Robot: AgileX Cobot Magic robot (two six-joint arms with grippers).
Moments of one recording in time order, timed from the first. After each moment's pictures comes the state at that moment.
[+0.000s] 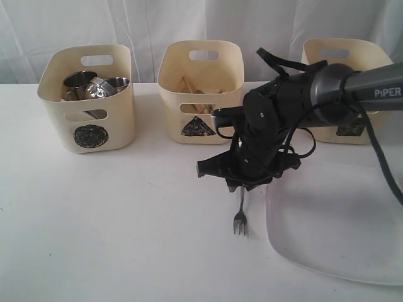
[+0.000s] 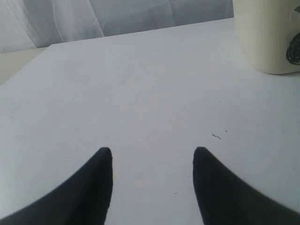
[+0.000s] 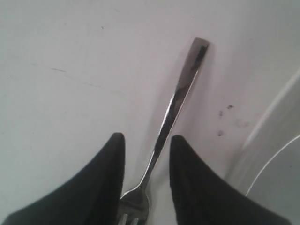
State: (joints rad) left arm 0.23 0.01 0.02 0.05 0.29 0.15; right arm 0.41 1.95 -1.25 -0.08 0.64 0.44
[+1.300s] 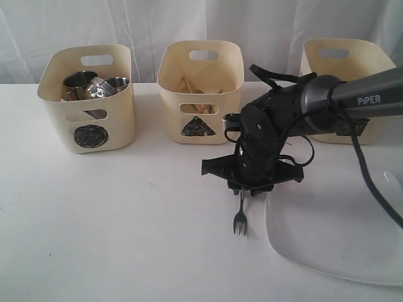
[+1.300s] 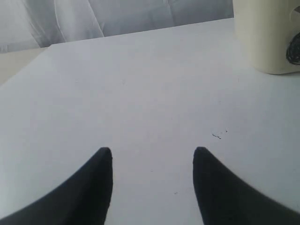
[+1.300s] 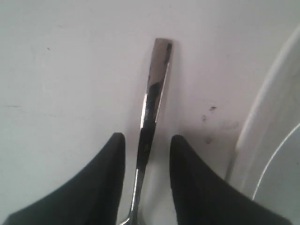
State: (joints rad) left arm 0.23 0.01 0.02 0.05 0.29 0.15; right arm 0.40 2.00 -1.25 -0.16 0.60 0.70
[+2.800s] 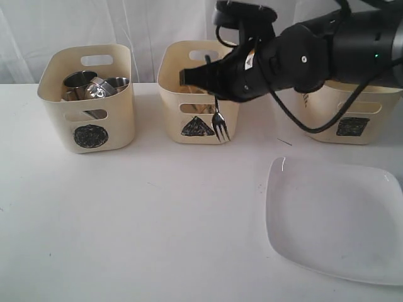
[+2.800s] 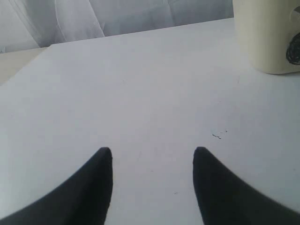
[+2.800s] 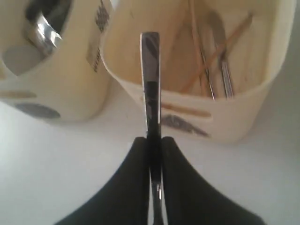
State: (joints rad) left arm 0.23 0.01 0.02 0.05 0.29 0.15; right arm 0.40 1.70 -1.25 -0.03 0.25 0.32
